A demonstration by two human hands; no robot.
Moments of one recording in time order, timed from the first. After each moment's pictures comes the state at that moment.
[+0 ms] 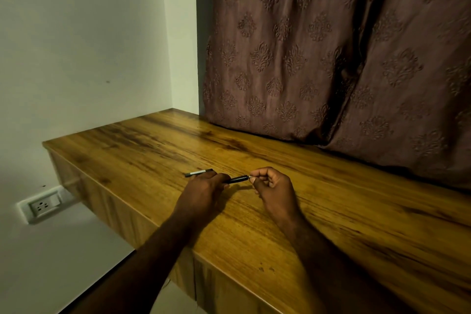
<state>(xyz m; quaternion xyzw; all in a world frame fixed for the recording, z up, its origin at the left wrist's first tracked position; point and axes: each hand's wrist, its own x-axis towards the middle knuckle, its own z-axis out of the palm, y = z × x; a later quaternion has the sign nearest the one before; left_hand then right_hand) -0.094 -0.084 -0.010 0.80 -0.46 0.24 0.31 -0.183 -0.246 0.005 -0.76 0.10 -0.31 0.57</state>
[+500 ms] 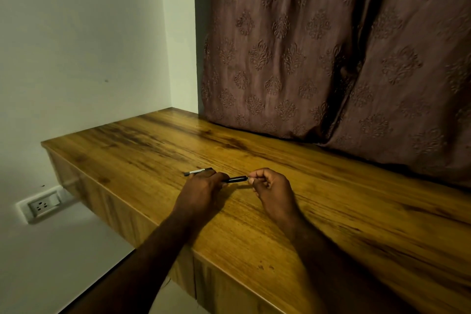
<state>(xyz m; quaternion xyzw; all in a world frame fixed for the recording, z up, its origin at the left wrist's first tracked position) -0.092 -0.084 -0.011 0.80 -0.45 0.26 0.30 -0.184 -0.248 0.003 -0.80 0.10 -0.29 0.52</state>
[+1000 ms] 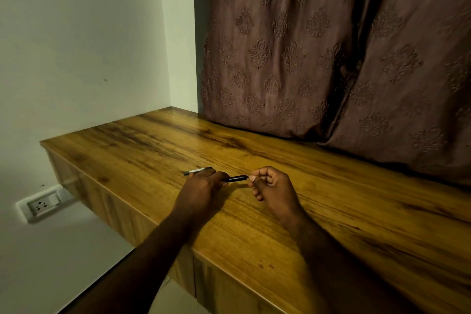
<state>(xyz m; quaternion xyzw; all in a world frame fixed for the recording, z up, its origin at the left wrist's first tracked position) -0.092 -0.084 -0.009 0.81 -0.45 0.25 0.27 -0.184 -0.253 0.003 -0.76 0.09 -0.25 0.60</state>
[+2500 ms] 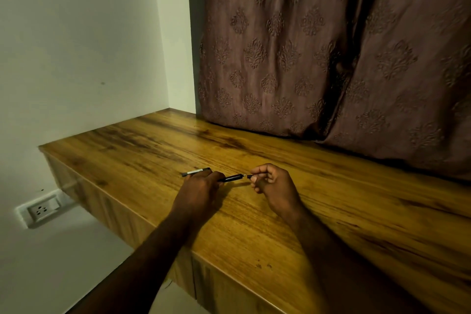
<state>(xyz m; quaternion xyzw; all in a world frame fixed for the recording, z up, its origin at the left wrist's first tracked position) -0.089 -0.087 -0.014 0.82 -0.43 0.25 0.28 -0.178 -0.264 0.005 -0.76 0.10 -0.25 0.59</state>
